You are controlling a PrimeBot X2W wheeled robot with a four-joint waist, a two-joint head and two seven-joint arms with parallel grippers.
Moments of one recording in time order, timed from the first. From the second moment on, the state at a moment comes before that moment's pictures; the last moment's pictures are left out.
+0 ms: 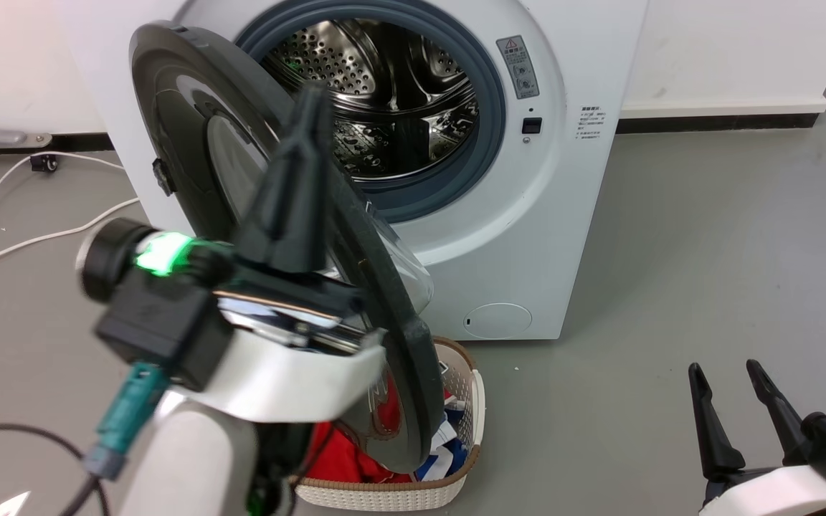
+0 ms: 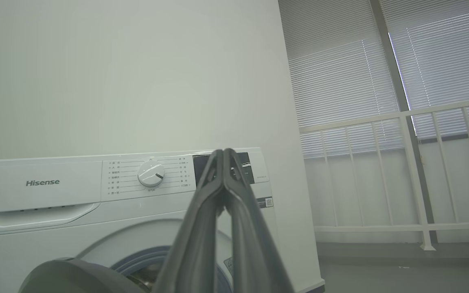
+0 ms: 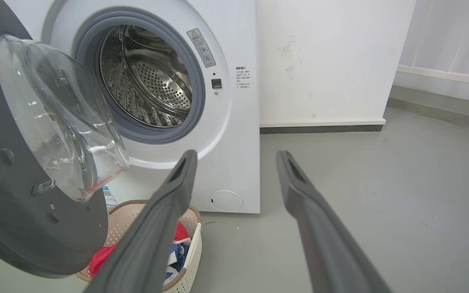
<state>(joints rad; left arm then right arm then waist) -0.37 0.13 -0.31 -0.40 -0.20 0.06 -0.05 0.13 -0.08 -0.05 -0.09 0.15 0.13 -0.03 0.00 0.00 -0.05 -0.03</state>
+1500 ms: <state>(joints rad) -0.18 0.09 -0.62 0.09 -0.40 0.10 0.06 0.13 -0.05 -0.06 -0.05 0.16 0.13 -0.02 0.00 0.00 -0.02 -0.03</state>
